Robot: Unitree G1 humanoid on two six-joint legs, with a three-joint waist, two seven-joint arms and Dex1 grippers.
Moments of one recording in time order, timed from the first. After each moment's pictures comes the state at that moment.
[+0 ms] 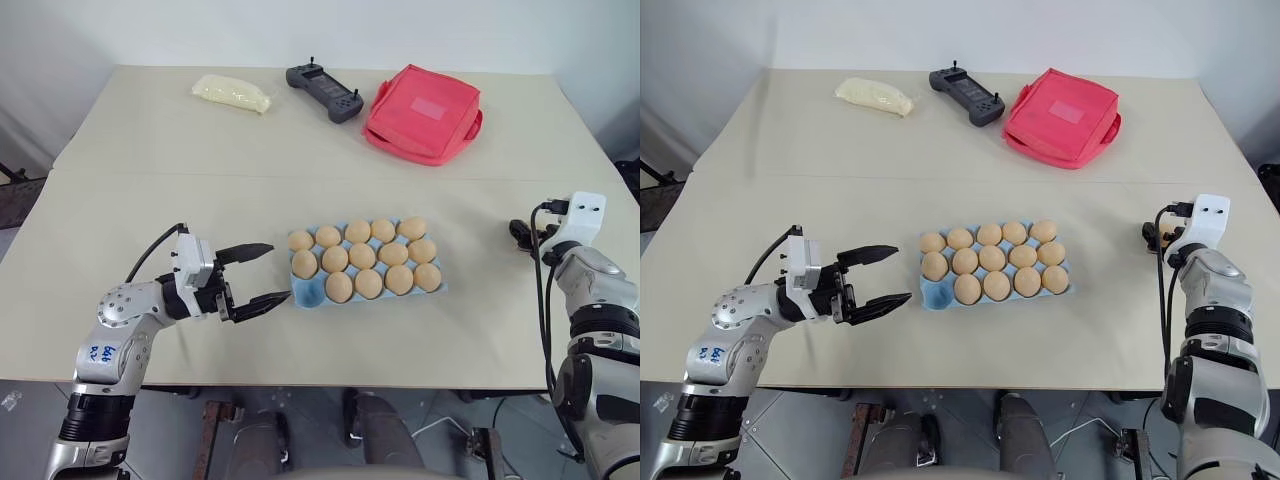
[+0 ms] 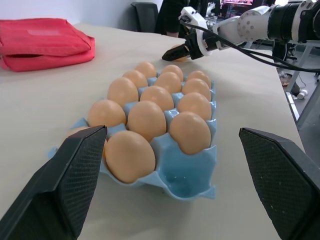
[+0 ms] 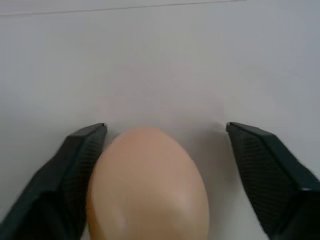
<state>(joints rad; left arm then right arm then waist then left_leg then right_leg) -0.20 0.56 0.09 -0.15 -0.52 0.21 -1.03 -0.75 -0.64 -0.34 0.95 0.22 0.26 0.32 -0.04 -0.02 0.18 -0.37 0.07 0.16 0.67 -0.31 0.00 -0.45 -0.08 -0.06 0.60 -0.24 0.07</state>
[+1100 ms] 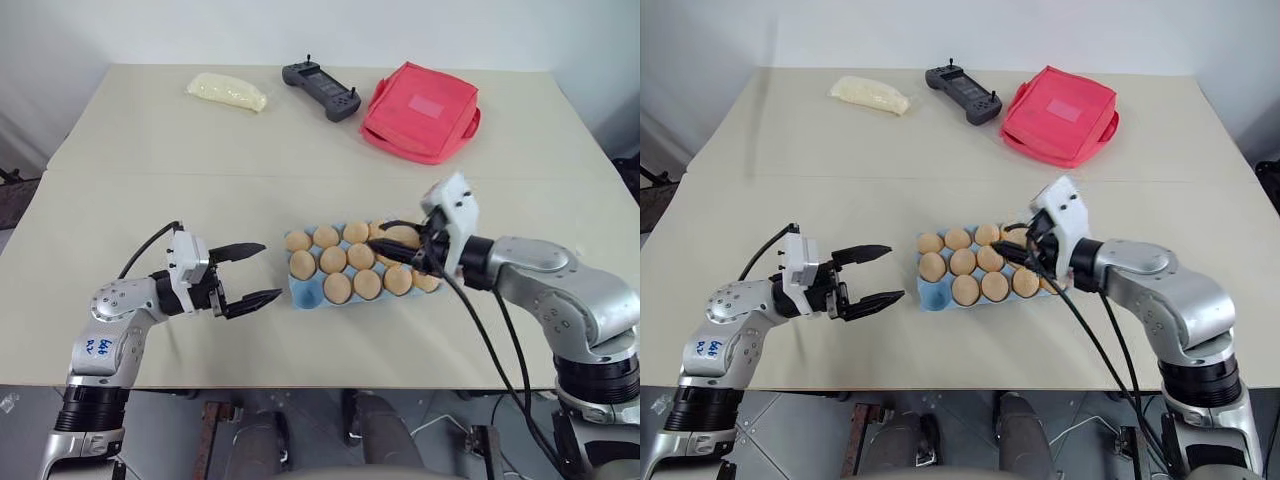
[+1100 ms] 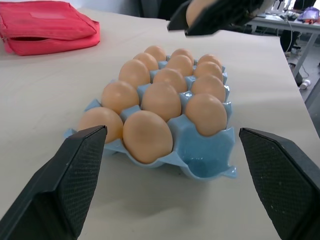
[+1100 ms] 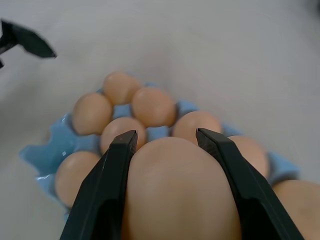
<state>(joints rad) -0.22 0.59 0.10 -0.06 -0.49 0.18 -1.06 -0.50 -0.62 0.04 -0.46 0.61 1.00 0.57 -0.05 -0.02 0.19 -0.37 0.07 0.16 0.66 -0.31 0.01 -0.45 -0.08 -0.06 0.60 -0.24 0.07</state>
